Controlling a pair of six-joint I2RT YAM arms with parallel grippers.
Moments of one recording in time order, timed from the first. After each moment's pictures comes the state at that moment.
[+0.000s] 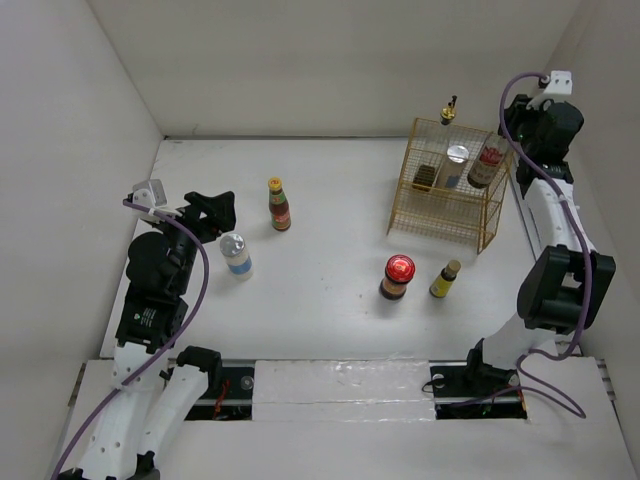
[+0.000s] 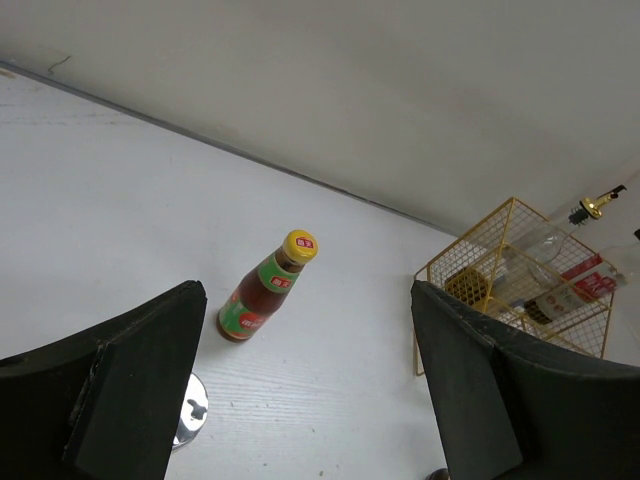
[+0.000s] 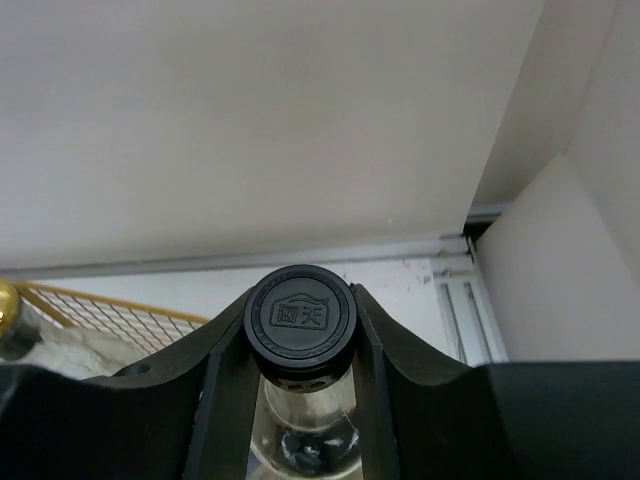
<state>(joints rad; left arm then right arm) -0.23 0.59 0.83 -0.23 -0.13 -0.53 -0.23 1.64 1.46 0.18 -0.19 0.03</state>
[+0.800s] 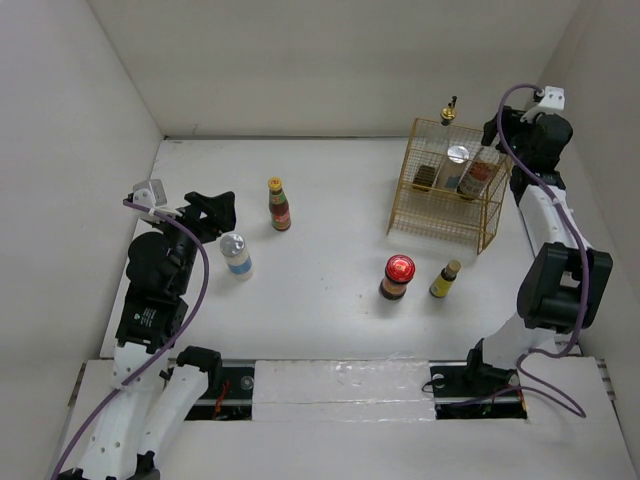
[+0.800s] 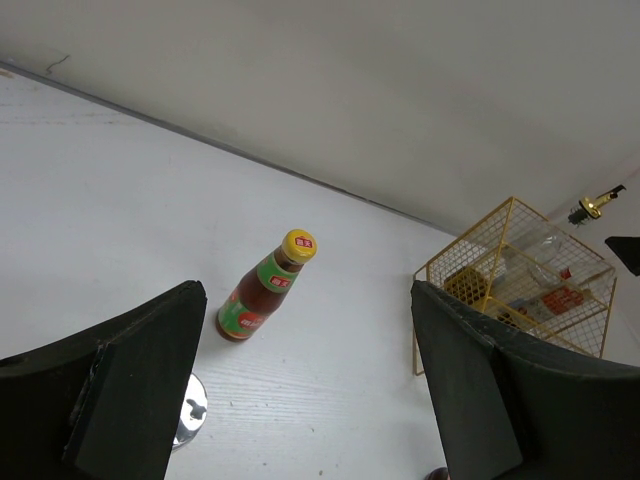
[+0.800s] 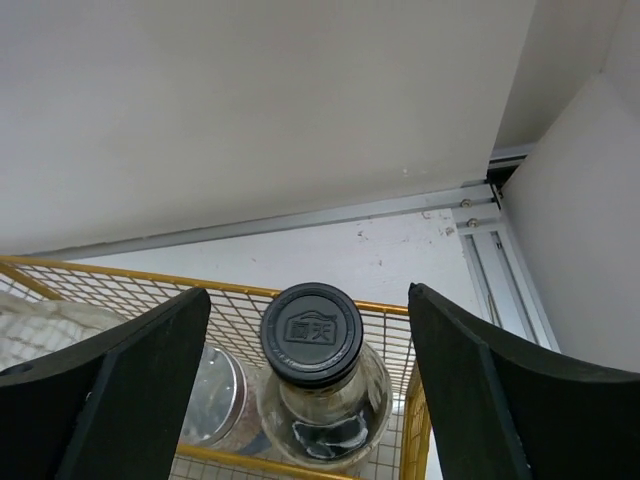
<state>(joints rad) -0.23 0.59 0.83 -0.23 -0.12 -0.53 -0.23 1.66 1.34 0.22 -0.17 0.11</state>
